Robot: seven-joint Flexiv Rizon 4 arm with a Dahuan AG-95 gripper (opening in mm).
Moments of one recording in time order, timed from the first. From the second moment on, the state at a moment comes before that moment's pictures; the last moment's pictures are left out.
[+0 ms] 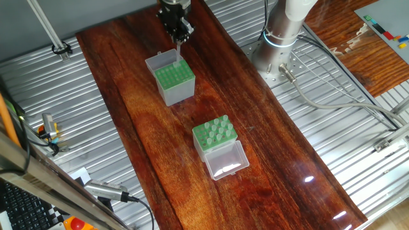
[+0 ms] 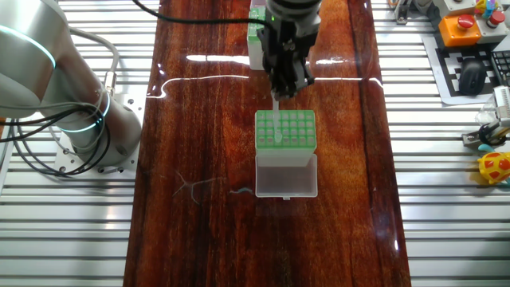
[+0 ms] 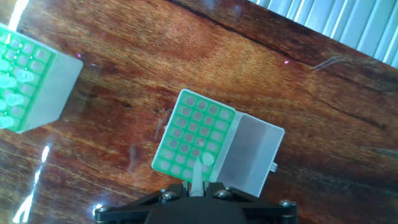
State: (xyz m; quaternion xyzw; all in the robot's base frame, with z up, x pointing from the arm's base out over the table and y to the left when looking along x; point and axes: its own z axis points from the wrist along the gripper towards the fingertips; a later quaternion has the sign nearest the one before) arm 0.399 -0.041 0.284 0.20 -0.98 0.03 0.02
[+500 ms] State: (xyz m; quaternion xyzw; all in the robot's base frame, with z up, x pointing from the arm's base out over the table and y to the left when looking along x) arm 0.397 -0.040 0.280 0.19 -0.98 0.03 0.02
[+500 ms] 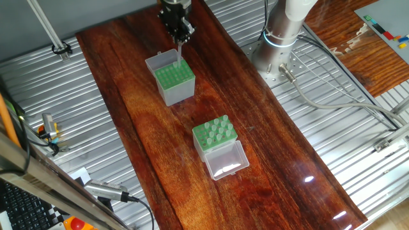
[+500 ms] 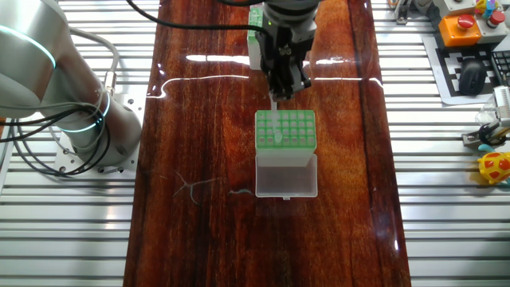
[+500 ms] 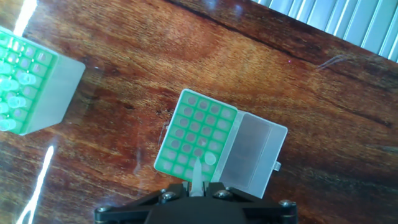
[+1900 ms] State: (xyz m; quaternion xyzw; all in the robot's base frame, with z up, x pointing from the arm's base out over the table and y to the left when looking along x) arm 0.393 -0.039 0.259 0.20 -0.98 0.02 0.01
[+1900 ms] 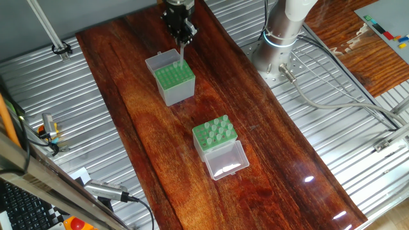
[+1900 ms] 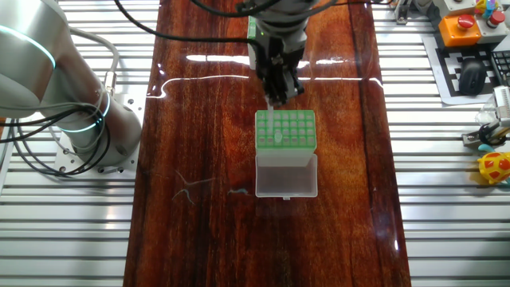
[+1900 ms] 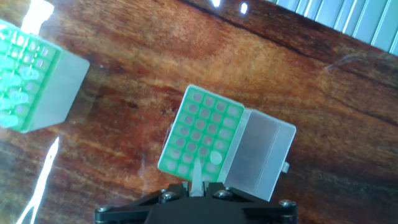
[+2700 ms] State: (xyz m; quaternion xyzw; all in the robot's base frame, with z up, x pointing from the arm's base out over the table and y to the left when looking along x) arm 0.396 -0.041 0.236 0.22 -0.98 0.01 0.00
